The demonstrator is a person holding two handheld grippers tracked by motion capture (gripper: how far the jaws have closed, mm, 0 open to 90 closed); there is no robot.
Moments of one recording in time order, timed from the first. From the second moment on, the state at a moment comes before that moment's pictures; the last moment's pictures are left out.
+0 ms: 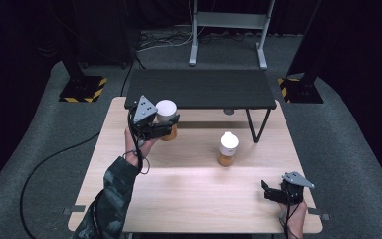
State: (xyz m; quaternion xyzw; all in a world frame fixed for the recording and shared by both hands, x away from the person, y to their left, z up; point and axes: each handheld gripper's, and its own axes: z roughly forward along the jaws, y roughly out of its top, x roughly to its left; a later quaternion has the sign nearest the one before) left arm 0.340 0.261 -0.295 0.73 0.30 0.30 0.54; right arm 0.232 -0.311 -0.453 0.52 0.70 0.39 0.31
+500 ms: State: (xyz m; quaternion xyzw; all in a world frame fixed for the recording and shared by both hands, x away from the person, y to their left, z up) left arm 0.344 0.260 -0.275 0.73 0.28 0.30 0.55; right arm 0.232 -0.311 -0.453 0.52 0.70 0.38 0.31
